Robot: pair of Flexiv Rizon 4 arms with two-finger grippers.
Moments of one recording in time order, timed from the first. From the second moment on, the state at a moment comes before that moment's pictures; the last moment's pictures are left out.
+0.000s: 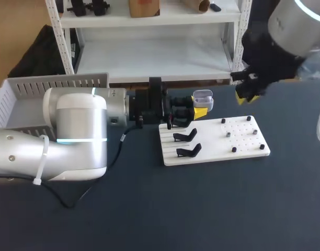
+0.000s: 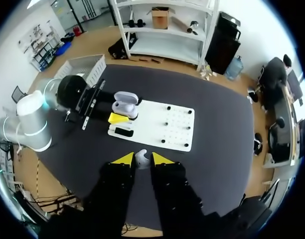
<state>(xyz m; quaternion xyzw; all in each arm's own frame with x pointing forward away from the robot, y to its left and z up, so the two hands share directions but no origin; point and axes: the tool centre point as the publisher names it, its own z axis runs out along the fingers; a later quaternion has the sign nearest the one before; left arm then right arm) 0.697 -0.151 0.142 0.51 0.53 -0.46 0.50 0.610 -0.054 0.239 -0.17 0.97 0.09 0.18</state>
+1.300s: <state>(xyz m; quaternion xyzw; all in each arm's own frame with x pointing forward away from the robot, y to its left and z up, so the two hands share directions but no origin) 0.697 -0.151 0.142 0.51 0.53 -0.46 0.50 0.657 0.025 0.219 -0.32 0.93 0.07 0.17</state>
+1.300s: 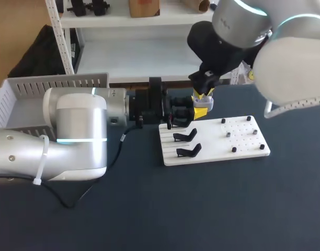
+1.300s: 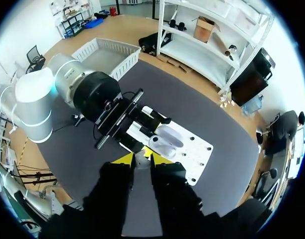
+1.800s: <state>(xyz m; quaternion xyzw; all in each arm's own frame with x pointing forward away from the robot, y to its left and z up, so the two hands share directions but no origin) 0.697 -0.151 0.142 0.51 0.53 -0.46 0.50 0.680 0.024 0.200 -0.32 0.93 0.05 0.17</state>
